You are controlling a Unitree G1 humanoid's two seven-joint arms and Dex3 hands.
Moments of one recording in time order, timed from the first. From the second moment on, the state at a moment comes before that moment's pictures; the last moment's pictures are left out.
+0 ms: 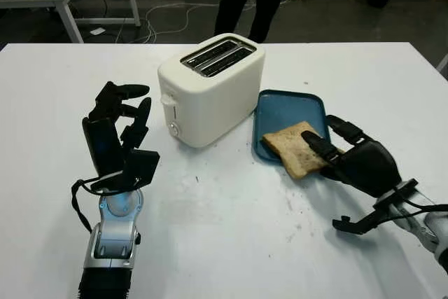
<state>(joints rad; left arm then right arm) -0.12 0.03 0.06 -0.02 0.35 -0.28 0.45 -0.30 -0.83 0.48 0.54 -1.15 -0.28 -0.60</state>
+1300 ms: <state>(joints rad) -0.12 0.03 0.06 -0.02 0.37 -0.27 0.45 -0.38 -0.92 0.34 0.46 -0.91 -0.61 -0.82</state>
